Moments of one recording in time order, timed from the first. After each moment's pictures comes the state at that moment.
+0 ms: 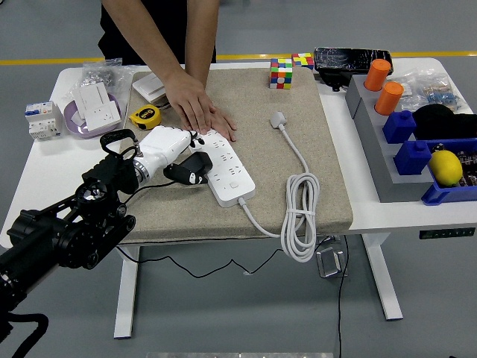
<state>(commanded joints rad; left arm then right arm) -0.68 0.13 -0.78 -0.76 2.19 0.19 -0.02 0.18 -0.40 0.25 0.48 -0.20 -0.22 -0.27</state>
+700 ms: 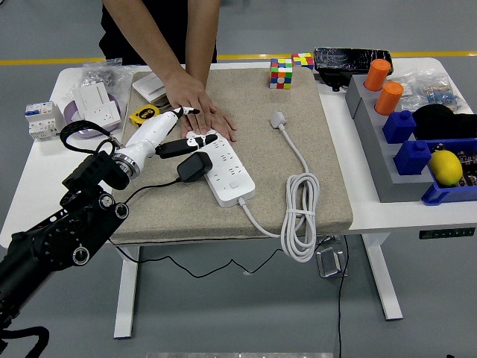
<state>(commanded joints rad) -0.53 0.14 -1.03 -1.04 1.76 0.11 0.03 0.18 -0.39 0.27 0.48 -0.21 -0.22 -0.27</state>
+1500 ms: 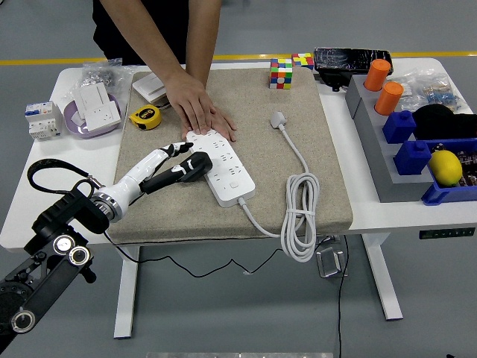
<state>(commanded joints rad) -0.24 0.23 -1.09 -1.48 1.61 -0.08 0.26 0.17 -0.39 0.29 0.48 -0.21 -0.22 -0.27</state>
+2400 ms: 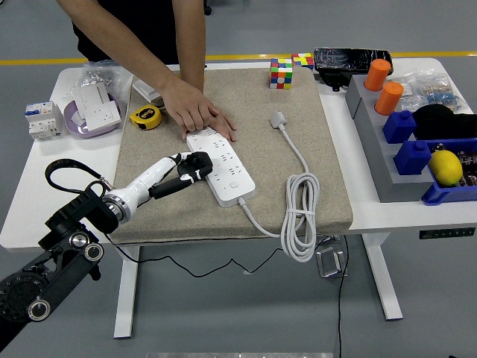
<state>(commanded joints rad) -0.32 0.23 -1.02 -1.36 1.63 -0.06 0.23 0.17 -0.39 0.28 0.48 -0.21 -0.22 -0.26</state>
